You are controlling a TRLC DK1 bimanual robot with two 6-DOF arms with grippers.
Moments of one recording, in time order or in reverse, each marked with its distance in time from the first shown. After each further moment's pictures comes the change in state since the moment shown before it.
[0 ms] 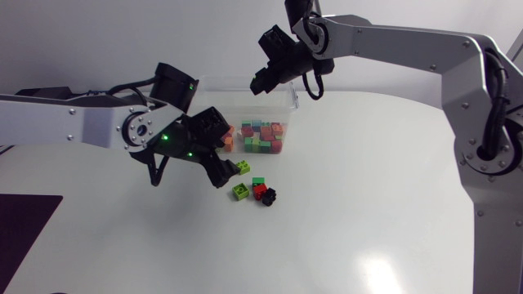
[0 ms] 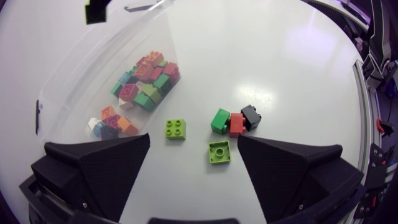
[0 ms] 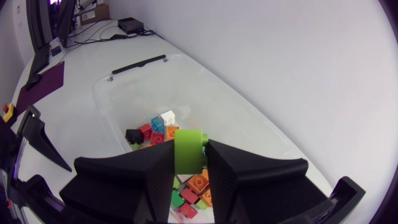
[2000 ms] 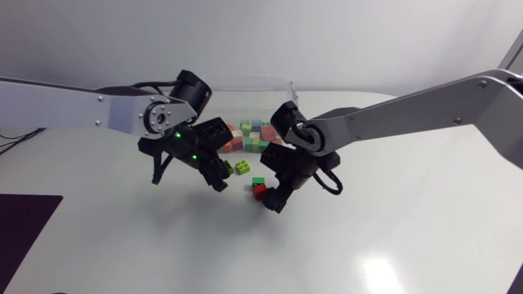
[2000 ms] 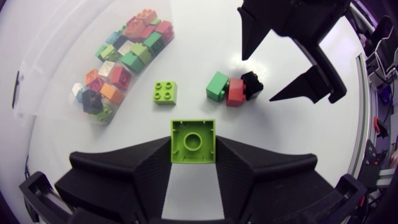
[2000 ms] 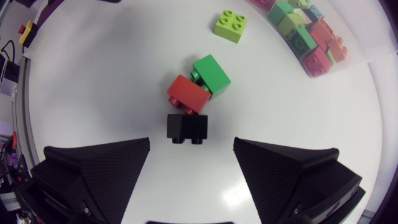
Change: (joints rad) left arm -0.001 0.096 0.123 -0.249 -0.070 -0.031; right arm 0.154 -0.248 -0.814 -0.043 0.088 -0.003
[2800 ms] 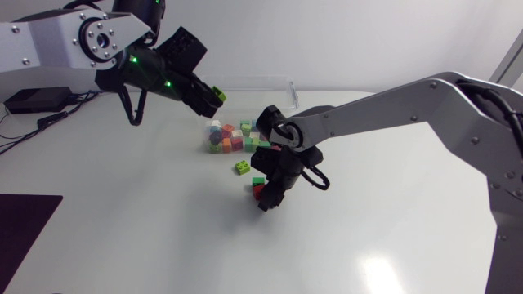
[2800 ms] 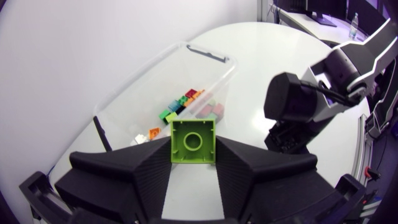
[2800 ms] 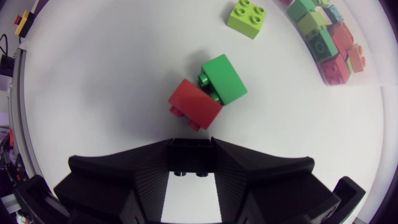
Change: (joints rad) left arm 0.109 -0.104 0.250 0.016 0.080 -0.083; right arm 0.029 0.114 0.144 -0.133 0.035 -0.026
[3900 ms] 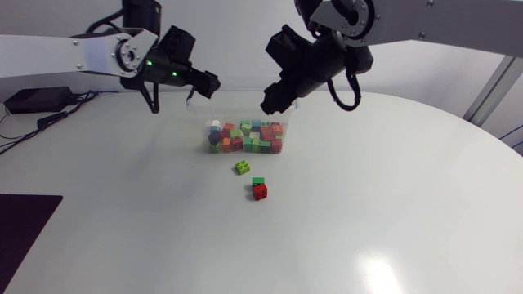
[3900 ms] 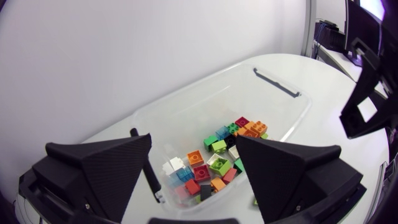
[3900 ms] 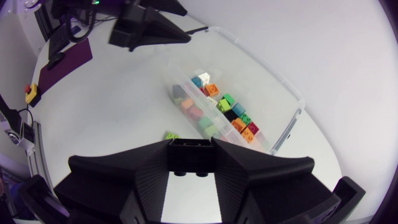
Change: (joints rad) left arm 0.120 0.195 0.095 0.286 -0.017 -0.150; right arm -0.101 -0.236 0.318 -0.036 -0.069 0.051
